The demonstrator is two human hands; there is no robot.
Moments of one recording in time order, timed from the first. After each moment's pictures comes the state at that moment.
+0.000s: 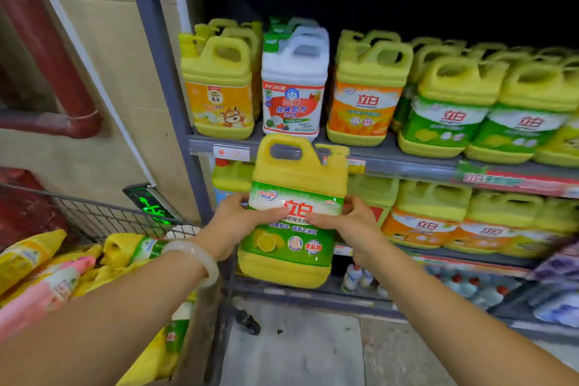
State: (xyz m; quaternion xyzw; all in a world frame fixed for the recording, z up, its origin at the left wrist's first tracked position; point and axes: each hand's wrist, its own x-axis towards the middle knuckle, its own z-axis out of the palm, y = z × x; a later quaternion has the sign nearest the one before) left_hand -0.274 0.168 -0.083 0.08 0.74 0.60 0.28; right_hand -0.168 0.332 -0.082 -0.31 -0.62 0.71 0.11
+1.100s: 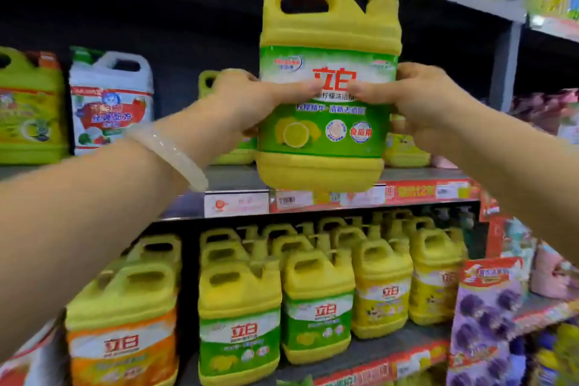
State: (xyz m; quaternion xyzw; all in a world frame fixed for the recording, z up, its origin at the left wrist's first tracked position) left_hand -0.196 0.557 0.300 0.47 0.60 0.65 0.06; right_hand -0.034 0.659 0.305 -0.16 -0.72 0.46 0.50
